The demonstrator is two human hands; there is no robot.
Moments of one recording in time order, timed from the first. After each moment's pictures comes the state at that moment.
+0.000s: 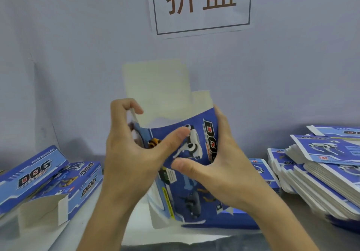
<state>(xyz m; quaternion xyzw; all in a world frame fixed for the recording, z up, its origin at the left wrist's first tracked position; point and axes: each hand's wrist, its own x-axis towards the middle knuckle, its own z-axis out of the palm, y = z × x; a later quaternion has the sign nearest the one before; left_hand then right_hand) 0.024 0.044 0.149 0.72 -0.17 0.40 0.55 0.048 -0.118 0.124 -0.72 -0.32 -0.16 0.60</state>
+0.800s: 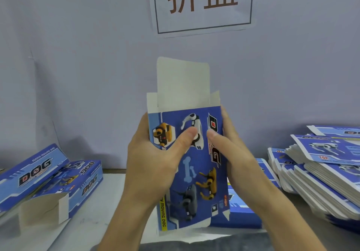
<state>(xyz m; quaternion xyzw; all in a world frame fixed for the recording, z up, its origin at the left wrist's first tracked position) 0.040 0.025 0.133 0.67 -0.19 0.33 0.63 0.058 -0.127 0.117 -0.64 -0.29 -0.10 0.71</state>
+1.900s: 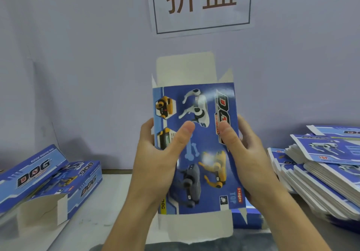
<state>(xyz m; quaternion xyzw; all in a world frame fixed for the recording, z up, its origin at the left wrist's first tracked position) 0.047 0.018 0.128 0.64 -0.15 0.27 0.70 0.066 -0.140 0.117 -0.61 -0.23 -0.18 0.73</state>
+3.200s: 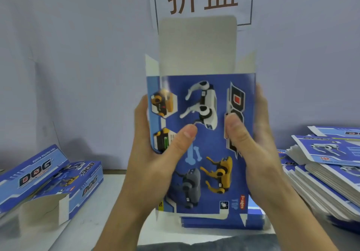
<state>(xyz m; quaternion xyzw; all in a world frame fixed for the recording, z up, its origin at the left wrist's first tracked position) 0.034 0.029 0.134 0.62 -0.30 0.31 0.65 0.043 -0.134 0.136 -0.59 -0.32 -0.29 0.68</state>
